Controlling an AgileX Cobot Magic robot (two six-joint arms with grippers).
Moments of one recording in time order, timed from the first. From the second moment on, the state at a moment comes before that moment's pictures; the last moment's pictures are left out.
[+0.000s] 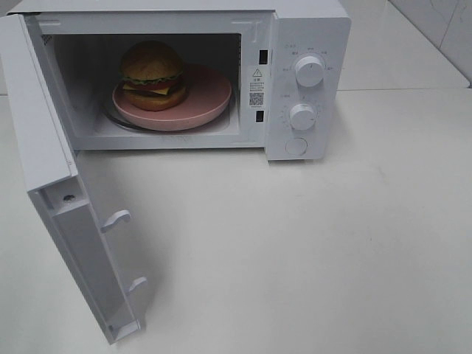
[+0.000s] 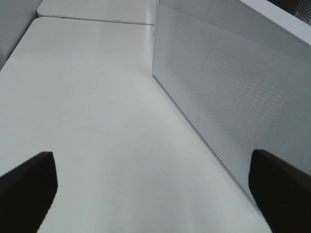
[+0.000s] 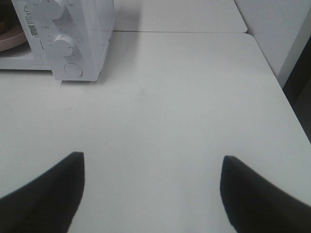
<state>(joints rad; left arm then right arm) 0.01 0.00 -0.52 -0.10 1.07 0.01 0.03 0.00 -0.50 -0.06 0.97 0.05</state>
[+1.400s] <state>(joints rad) 0.01 0.00 -0.52 -0.10 1.07 0.01 0.03 0.00 -0.50 -0.06 0.97 0.05</state>
